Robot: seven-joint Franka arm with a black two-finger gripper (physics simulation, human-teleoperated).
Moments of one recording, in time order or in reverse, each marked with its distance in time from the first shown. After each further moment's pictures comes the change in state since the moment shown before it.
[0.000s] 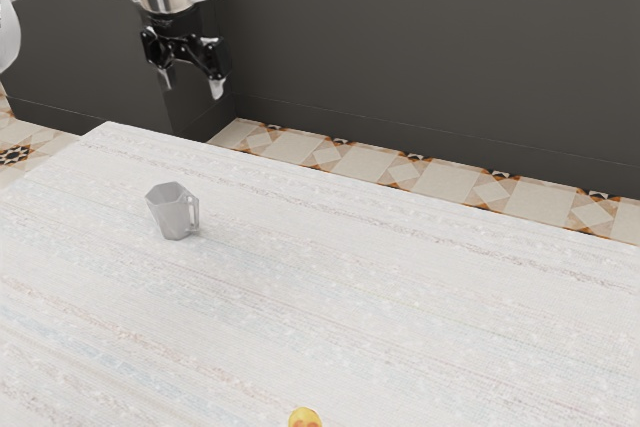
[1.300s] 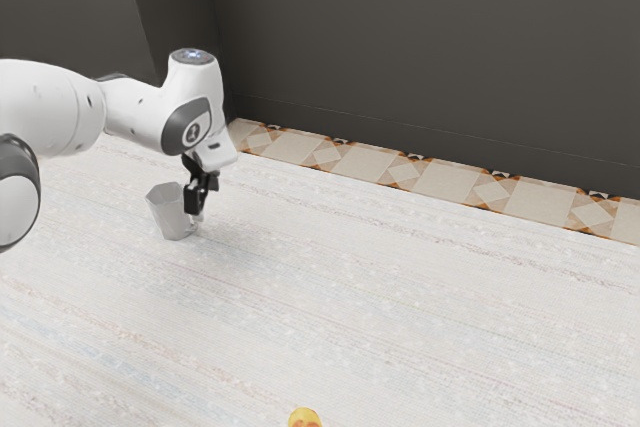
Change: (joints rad) arm 0.020 0.203 0.036 -0.407 0.097 0.551 1.275
